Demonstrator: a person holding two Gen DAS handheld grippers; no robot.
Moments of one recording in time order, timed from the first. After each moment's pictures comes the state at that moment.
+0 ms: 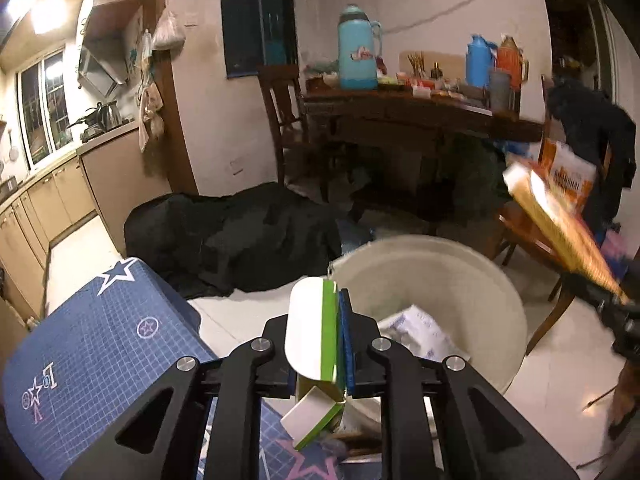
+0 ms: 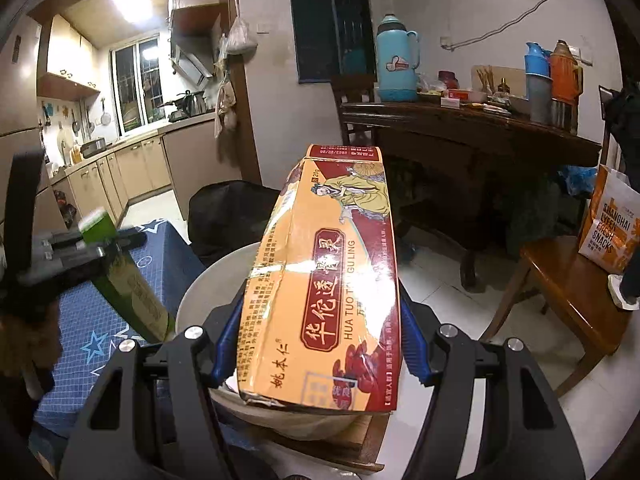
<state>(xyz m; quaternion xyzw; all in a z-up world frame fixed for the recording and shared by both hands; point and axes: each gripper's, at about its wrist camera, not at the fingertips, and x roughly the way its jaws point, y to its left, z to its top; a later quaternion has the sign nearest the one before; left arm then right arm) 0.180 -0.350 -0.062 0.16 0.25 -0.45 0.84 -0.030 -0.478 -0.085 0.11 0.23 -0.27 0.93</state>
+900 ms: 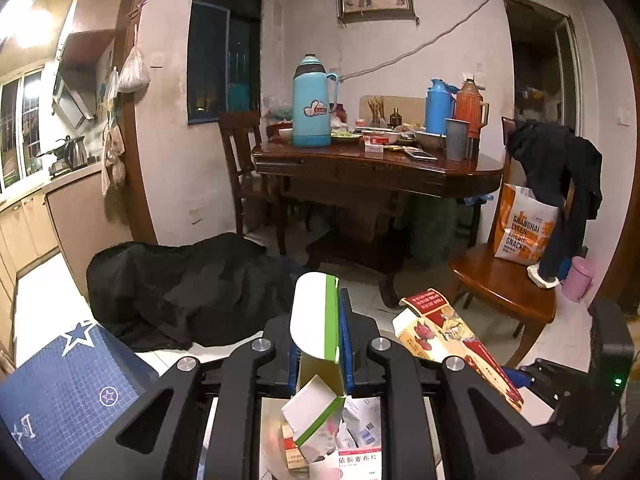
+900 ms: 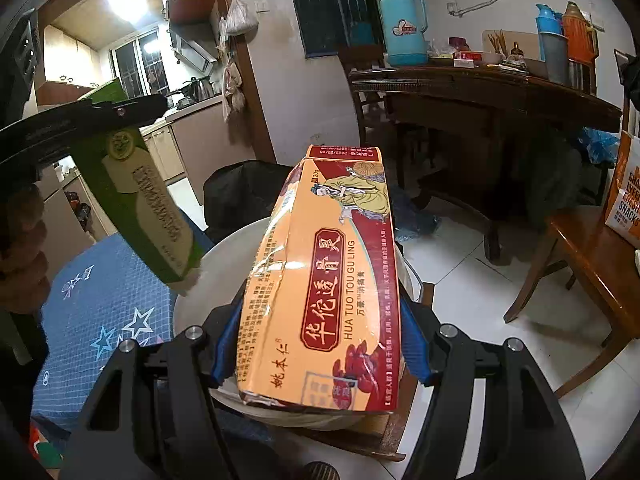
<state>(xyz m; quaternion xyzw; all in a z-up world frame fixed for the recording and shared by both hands) 0.151 -0.396 -0.002 0.12 0.18 -0.52 0.83 -0.011 -0.518 -0.100 0.17 0.27 -0.23 0.92</state>
